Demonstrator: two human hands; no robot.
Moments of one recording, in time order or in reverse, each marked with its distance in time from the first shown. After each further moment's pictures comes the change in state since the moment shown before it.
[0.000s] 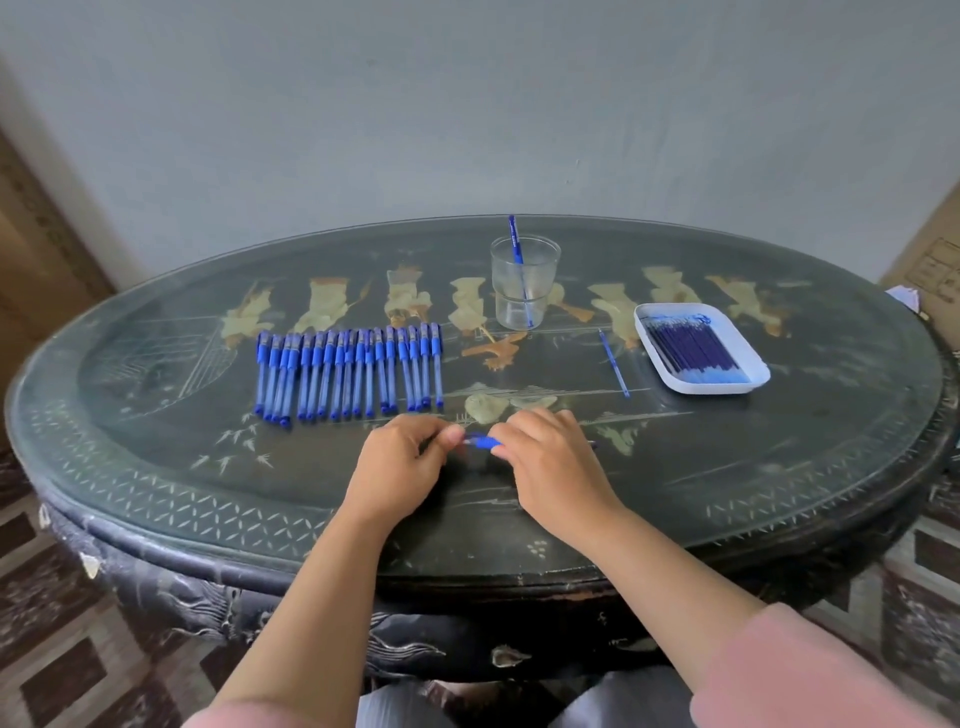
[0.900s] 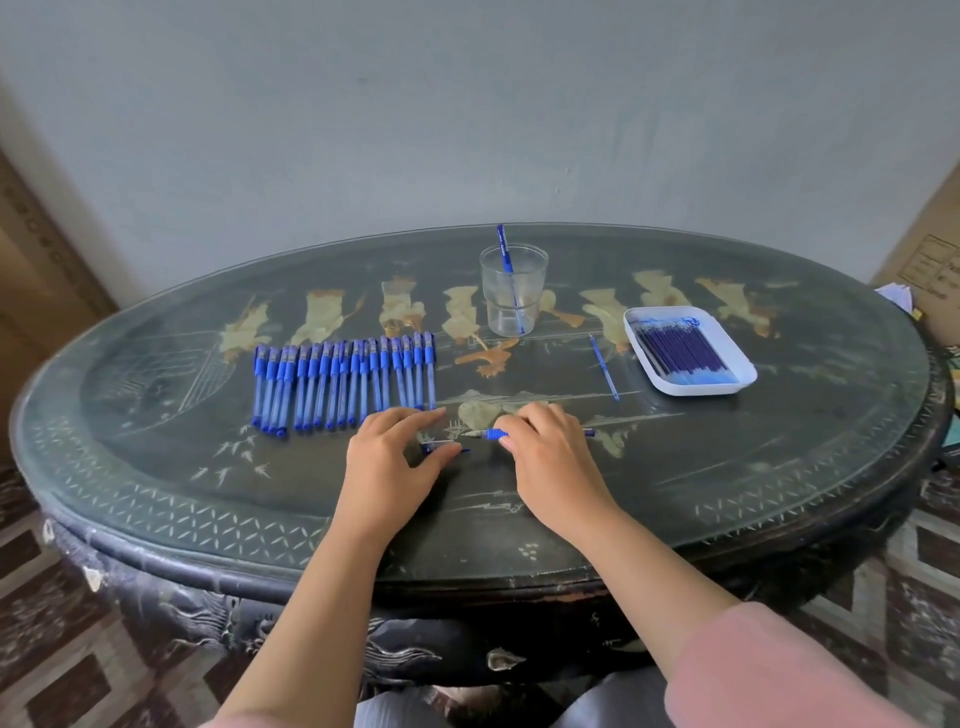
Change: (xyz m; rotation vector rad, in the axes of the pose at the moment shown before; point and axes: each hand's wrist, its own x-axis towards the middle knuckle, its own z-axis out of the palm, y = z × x) left_hand -0.004 -0.004 0.008 0.164 0.210 0.170; right_hand -0.001 0.004 0.007 0.031 -0.006 0.136
